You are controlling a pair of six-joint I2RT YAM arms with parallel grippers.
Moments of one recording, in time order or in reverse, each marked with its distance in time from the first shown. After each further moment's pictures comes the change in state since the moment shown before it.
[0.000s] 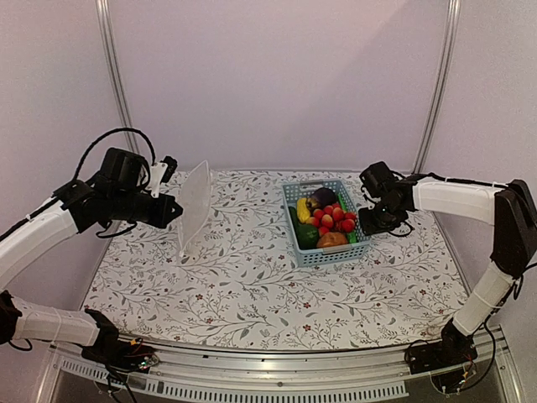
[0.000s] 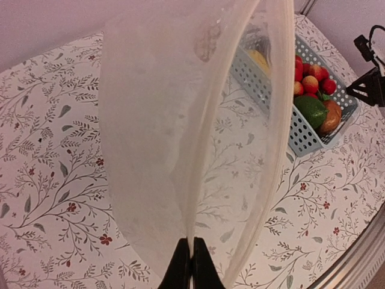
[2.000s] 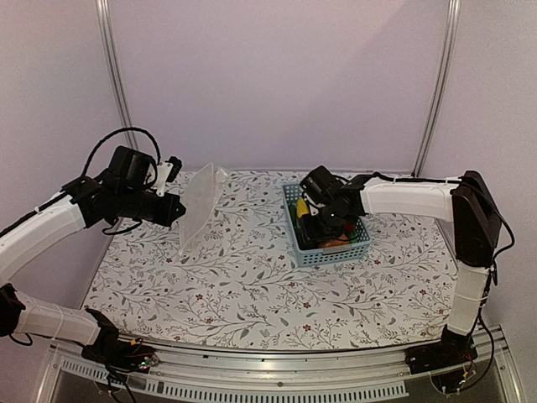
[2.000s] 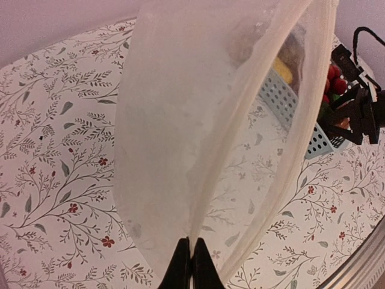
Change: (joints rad) left arm -0.002 0.063 0.021 0.008 -0.014 -0.006; right arm 0.289 0.253 0.296 -0.005 -0.142 0.162
